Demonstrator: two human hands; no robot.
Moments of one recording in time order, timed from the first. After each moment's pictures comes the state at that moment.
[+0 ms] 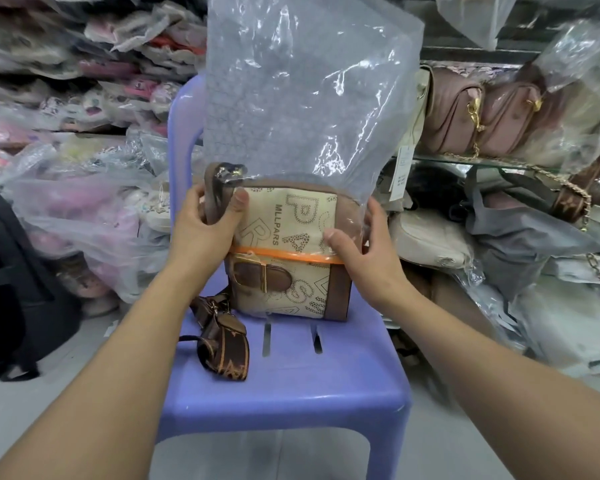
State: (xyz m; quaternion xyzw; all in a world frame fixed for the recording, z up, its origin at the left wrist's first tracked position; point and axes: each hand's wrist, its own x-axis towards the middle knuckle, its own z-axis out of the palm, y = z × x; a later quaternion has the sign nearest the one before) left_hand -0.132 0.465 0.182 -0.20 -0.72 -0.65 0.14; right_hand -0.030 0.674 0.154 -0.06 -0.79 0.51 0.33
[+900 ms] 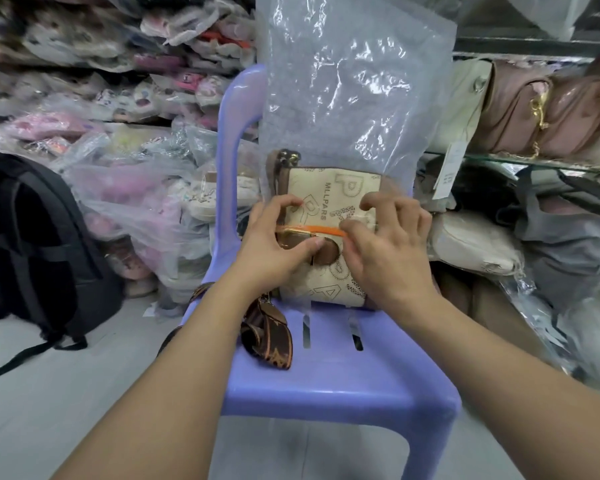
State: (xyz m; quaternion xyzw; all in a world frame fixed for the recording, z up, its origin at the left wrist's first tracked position) left_hand -0.136 0.465 0.151 -0.31 -0.77 -0.54 0.13; right_hand -0.054 0.644 0.152 0.02 -0.83 -0.10 0.54
